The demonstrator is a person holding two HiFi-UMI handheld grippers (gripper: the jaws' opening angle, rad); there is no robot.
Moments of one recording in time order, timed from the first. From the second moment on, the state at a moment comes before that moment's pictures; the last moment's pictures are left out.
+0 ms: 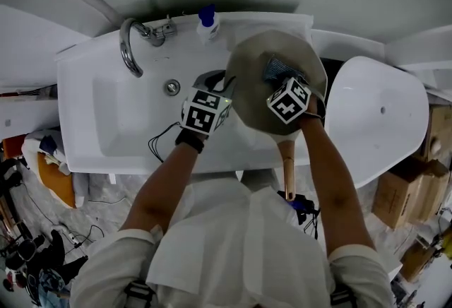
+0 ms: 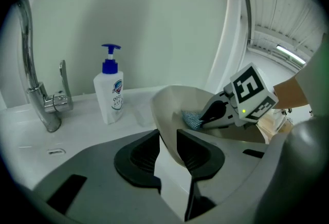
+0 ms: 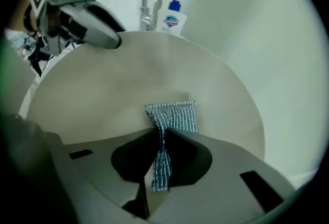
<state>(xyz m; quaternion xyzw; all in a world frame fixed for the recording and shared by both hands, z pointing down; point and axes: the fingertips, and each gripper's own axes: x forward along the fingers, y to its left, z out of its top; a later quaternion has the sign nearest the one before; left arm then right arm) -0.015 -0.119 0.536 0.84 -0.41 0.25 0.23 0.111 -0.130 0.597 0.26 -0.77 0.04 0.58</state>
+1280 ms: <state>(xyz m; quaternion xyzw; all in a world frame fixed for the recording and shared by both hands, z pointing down) -0.013 -0.122 0.537 0.85 -0.40 0.26 0.24 0.028 -0.206 0.551 0.37 -0.84 0.28 0.29</state>
